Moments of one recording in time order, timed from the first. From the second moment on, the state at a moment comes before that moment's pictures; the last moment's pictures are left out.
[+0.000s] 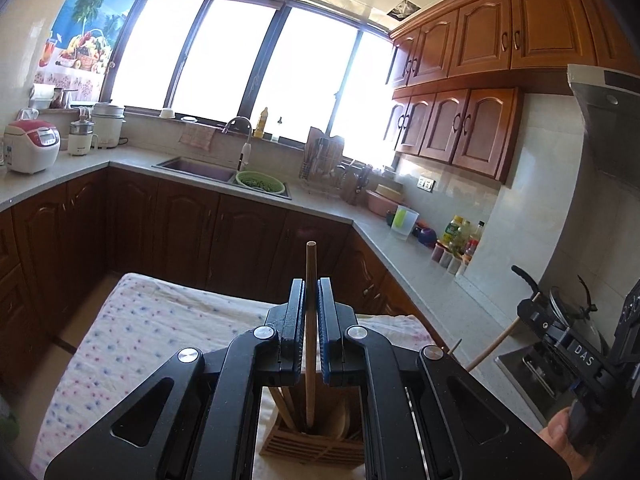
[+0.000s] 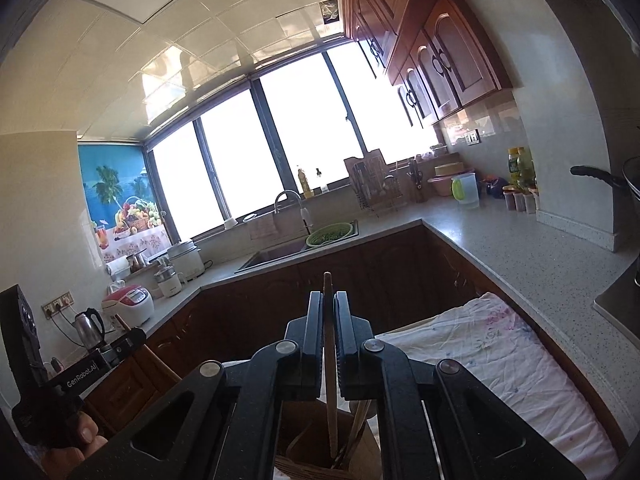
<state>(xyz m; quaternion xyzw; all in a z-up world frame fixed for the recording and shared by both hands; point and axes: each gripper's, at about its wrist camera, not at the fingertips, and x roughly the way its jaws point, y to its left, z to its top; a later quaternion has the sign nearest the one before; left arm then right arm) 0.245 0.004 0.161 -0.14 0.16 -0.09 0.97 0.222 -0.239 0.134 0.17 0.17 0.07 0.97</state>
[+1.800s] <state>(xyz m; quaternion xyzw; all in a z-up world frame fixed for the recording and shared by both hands) 0.193 0.036 0.064 -0.19 0.26 -0.05 0.95 0.182 -0.249 0.047 0.23 0.24 0.08 0.94</state>
